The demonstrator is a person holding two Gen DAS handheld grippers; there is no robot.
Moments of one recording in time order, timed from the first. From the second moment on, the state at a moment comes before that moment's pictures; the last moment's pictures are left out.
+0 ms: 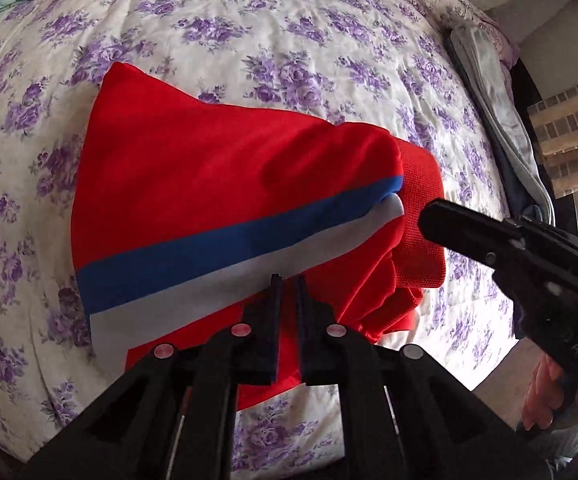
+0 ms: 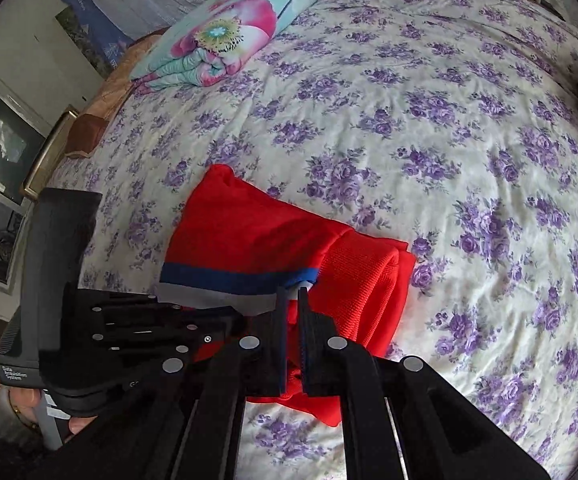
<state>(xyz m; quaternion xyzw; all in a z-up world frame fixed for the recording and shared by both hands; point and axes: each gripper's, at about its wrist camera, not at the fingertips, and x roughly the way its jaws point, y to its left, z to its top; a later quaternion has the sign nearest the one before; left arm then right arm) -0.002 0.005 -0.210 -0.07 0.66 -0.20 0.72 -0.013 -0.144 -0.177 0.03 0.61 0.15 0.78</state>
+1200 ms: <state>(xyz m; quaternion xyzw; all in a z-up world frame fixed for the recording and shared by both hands) -0.021 0.046 -0.242 -0.15 0.67 -0.22 0.69 0.104 0.014 -0.212 -0.15 0.65 0.26 0.70</state>
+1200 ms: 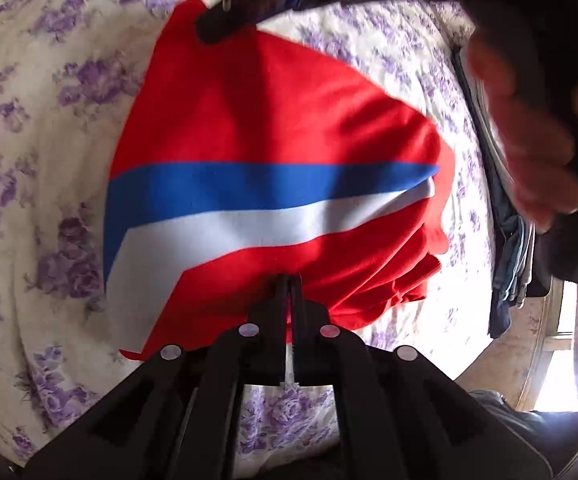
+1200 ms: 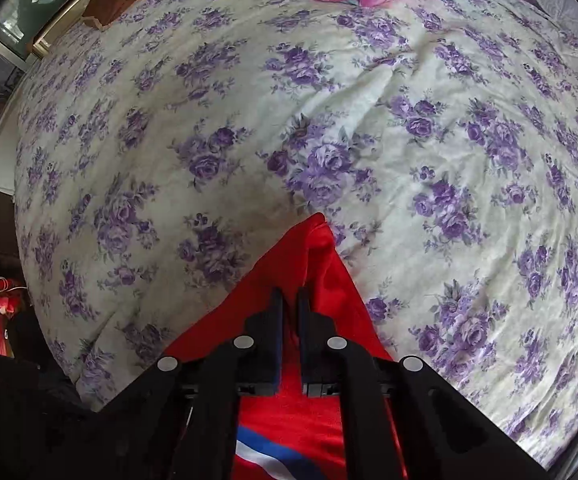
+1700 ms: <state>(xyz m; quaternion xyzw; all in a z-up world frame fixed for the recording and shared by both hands) -0.018 0.079 -0.187 -0.16 0.63 -0.22 0.73 0.077 -0.034 -0.142 -0.13 0.58 0.25 0.76</state>
